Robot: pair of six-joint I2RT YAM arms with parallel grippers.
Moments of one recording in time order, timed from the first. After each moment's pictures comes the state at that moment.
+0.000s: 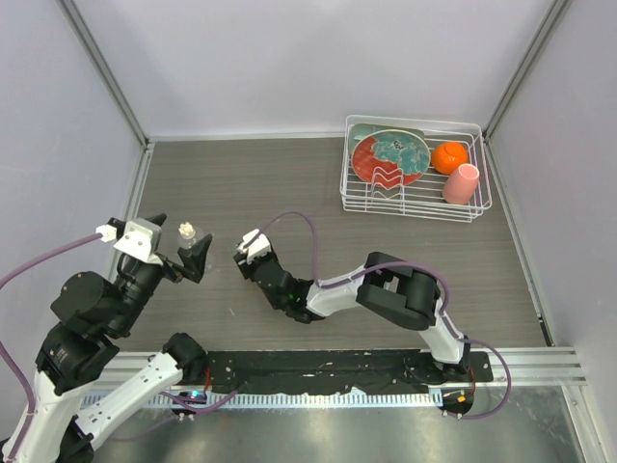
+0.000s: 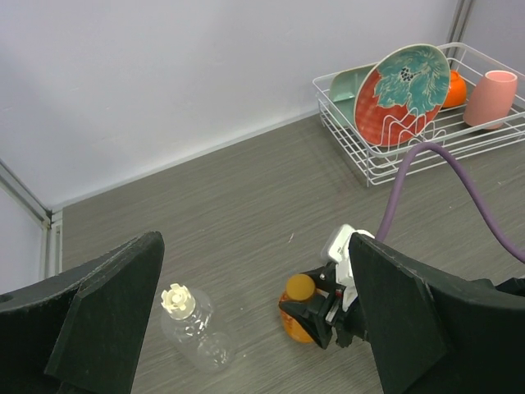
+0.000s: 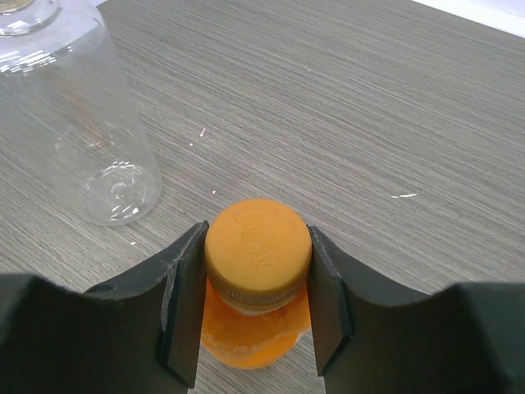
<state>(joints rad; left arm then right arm) -0.71 0.42 1.08 -0.61 -0.29 0.13 1.24 2.10 1.14 0.84 0.69 0.03</state>
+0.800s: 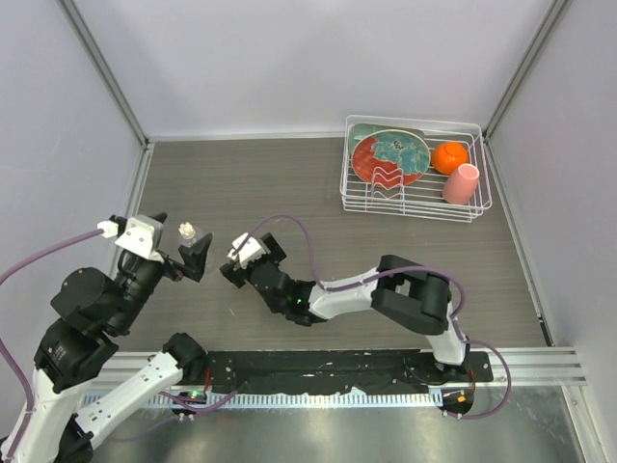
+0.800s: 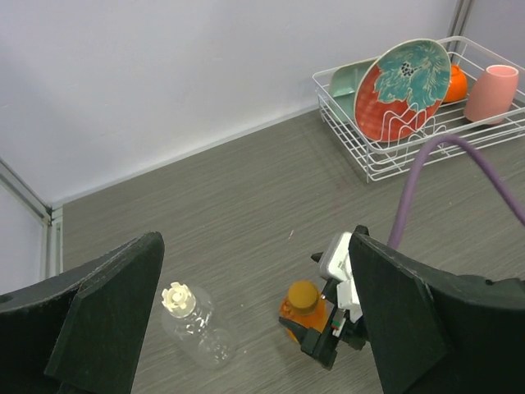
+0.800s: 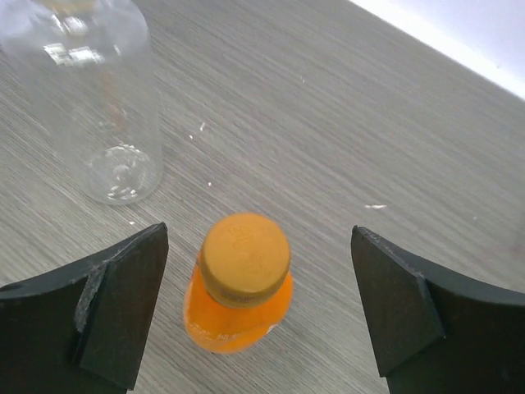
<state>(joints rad) -0.71 0.44 1.10 -0.63 -0.30 0.13 1.28 2.04 1.14 0.76 0.71 -0.10</state>
